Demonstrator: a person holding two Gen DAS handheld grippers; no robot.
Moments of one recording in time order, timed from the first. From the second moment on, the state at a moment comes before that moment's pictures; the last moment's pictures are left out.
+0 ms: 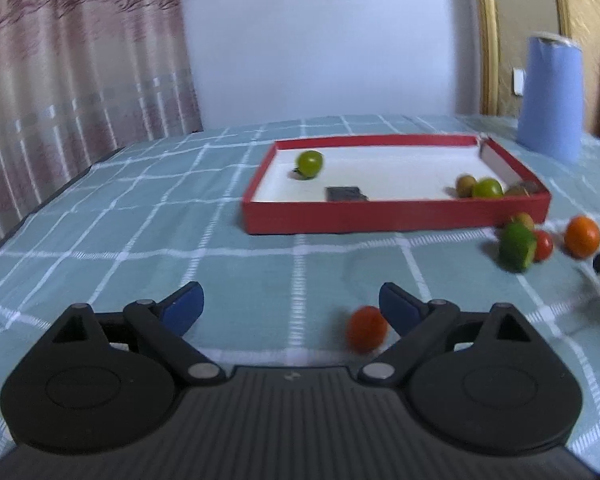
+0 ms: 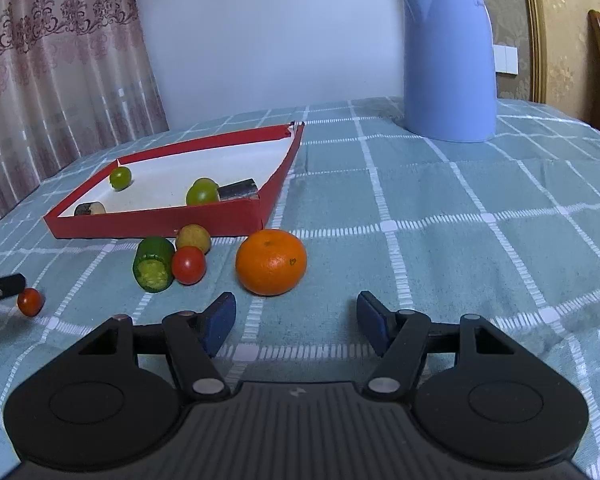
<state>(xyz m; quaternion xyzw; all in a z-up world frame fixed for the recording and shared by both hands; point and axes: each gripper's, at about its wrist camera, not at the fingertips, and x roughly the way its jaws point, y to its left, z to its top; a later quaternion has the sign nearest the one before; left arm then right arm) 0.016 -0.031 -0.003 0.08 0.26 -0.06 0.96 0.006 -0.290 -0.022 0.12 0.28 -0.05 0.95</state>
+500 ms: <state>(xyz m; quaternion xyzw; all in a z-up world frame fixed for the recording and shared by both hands) 0.016 -0.042 -0.010 0.09 0.28 -0.09 0.95 0.007 -0.291 -0.021 0.13 0.28 -0.05 0.95</state>
